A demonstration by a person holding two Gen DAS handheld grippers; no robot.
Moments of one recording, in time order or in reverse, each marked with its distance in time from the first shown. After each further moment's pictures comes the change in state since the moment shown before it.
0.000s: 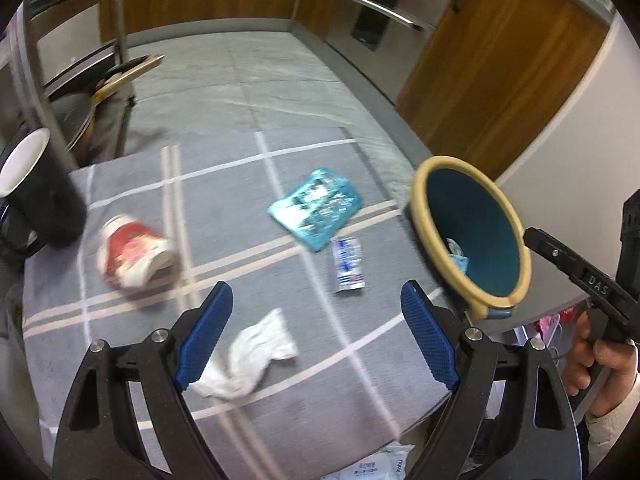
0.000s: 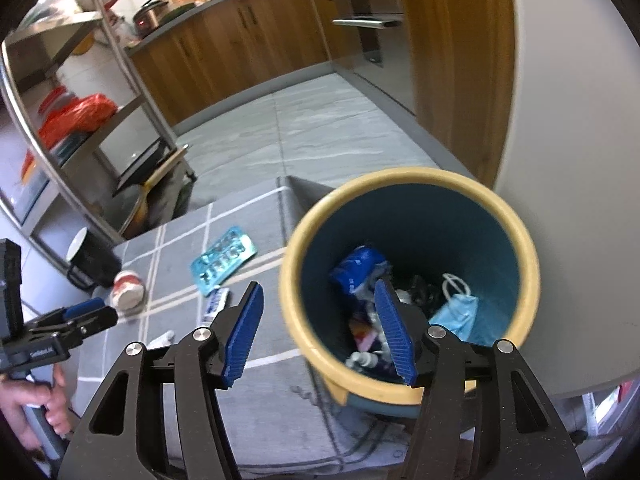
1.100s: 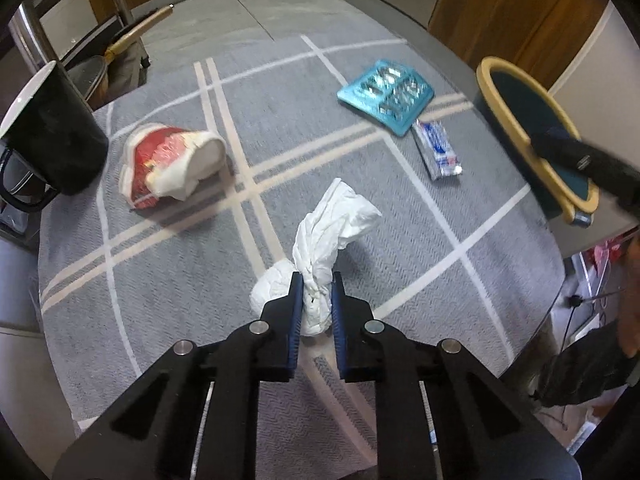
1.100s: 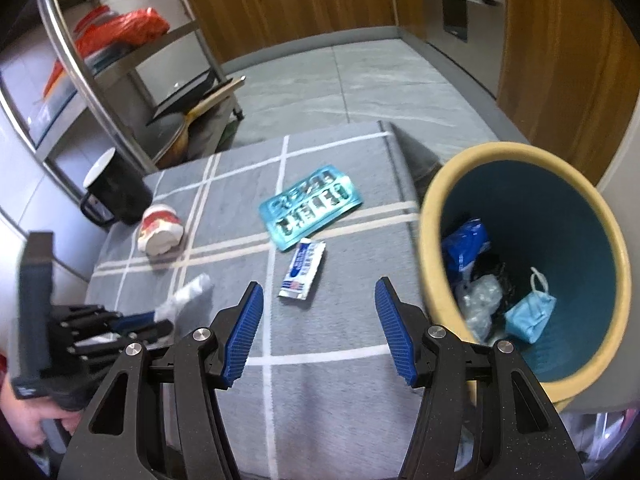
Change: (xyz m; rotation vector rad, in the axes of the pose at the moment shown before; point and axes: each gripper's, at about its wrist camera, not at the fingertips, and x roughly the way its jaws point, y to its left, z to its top) left arm 0.040 0.041 -0.048 0.107 0.189 0.138; right arm 0.068 0.102 -0.024 -0.175 0.162 0.069
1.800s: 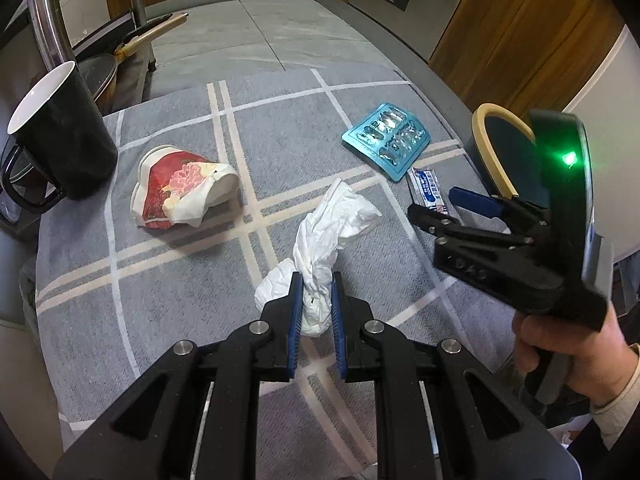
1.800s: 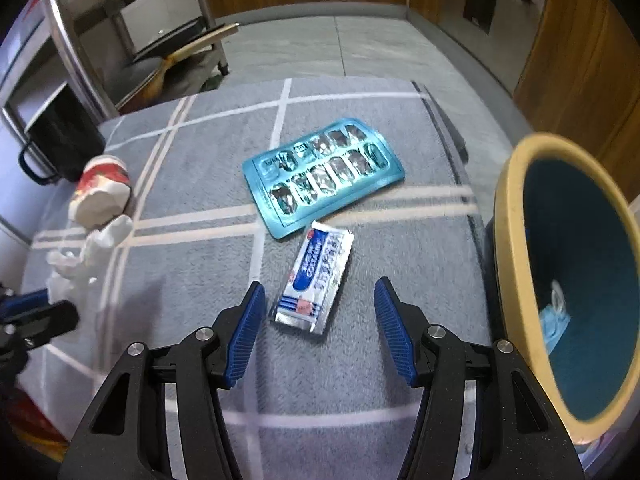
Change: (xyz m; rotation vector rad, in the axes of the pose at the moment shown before) left arm -0.014 0.013 0.011 -0.076 -0.066 -0.066; right arm 0.086 0.030 0.000 -0.126 0.069 -0.153
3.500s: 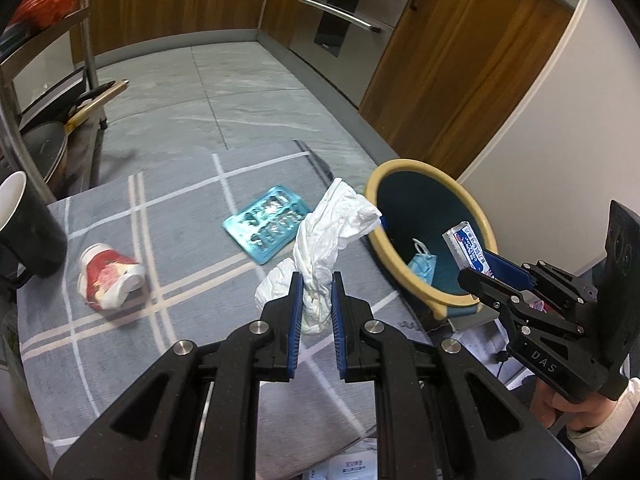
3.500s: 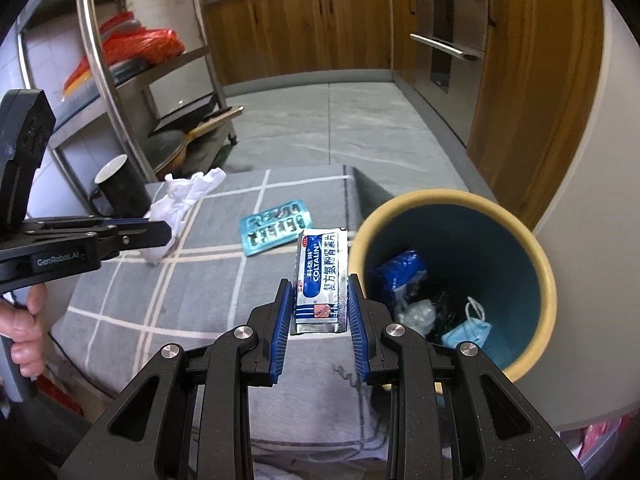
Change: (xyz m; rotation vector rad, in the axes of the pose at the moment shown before) left arm -0.053 -0.090 0.042 0.070 -0.146 -0.154; right arm -0.161 -0.091 -0.042 0.056 -0.226 0.060
